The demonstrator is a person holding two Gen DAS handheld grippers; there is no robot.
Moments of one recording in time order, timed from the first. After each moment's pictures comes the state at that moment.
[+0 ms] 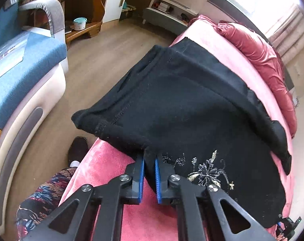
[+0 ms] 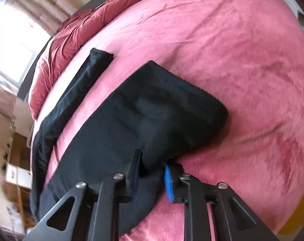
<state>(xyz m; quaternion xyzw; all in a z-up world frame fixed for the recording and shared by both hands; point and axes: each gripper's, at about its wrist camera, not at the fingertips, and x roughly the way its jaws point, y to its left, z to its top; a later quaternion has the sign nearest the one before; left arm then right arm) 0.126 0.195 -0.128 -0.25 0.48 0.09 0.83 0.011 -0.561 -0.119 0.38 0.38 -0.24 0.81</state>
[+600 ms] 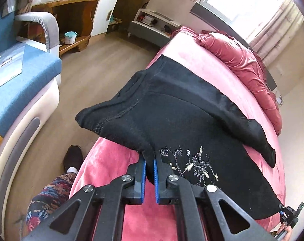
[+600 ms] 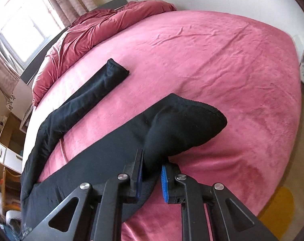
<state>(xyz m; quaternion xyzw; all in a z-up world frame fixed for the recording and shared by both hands) 0.076 0.196 -0.083 -0.25 0.44 0.05 0.86 -0.016 -0.554 -0.054 0.30 0.38 -0.24 0.84</state>
